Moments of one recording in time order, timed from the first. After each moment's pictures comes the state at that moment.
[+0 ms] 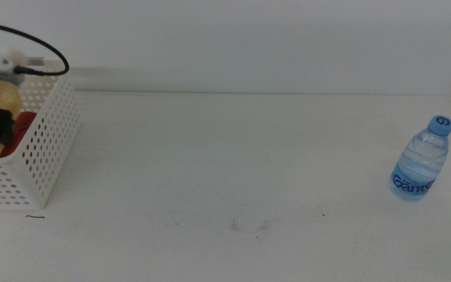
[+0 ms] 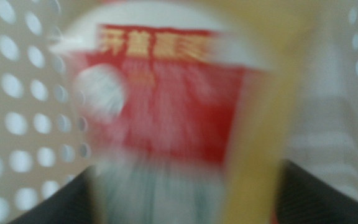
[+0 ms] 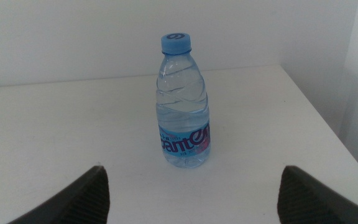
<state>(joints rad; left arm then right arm) 0.31 1.88 -1.39 -0.10 0.71 0.50 0.00 0.00 0.00 -0.04 0.27 0.11</state>
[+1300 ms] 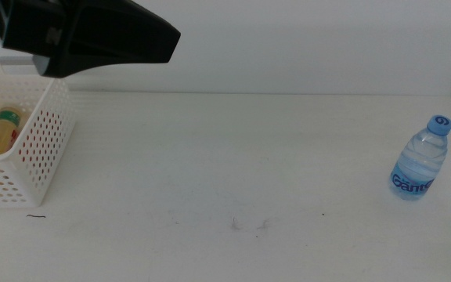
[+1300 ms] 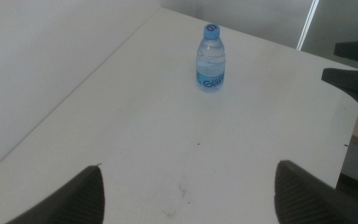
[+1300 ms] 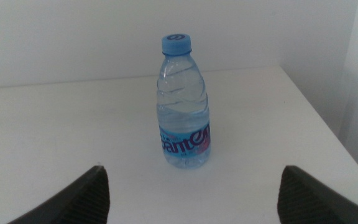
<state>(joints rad) -0.30 1.12 -1.52 -0.66 1.22 0.73 0.00 0.00 0.00 -0.04 0.27 0.11</state>
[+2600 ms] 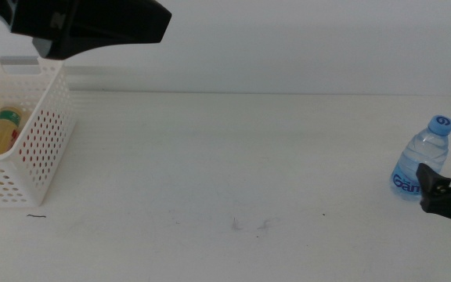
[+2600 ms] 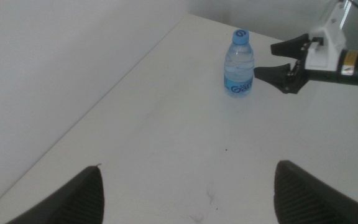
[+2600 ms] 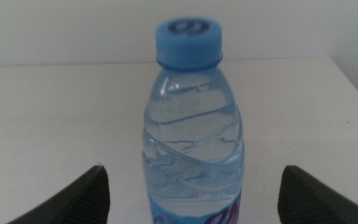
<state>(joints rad) -0.30 1.12 -1.52 -0.61 1.16 0.73 0.00 1.53 -0.23 -0.05 -0.92 0.06</state>
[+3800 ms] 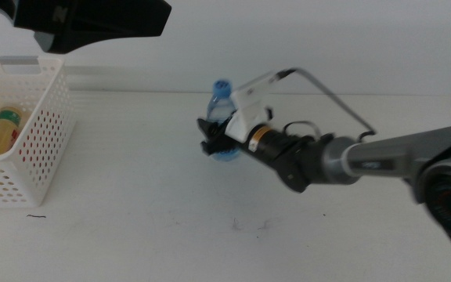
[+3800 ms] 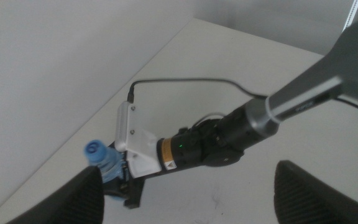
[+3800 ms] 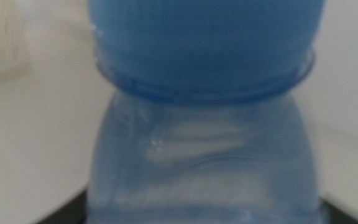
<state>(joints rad) -0.30 1.12 -1.52 -0.60 1.14 0.73 0.56 2.30 -1.44 -0.16 -0.53 0.08</state>
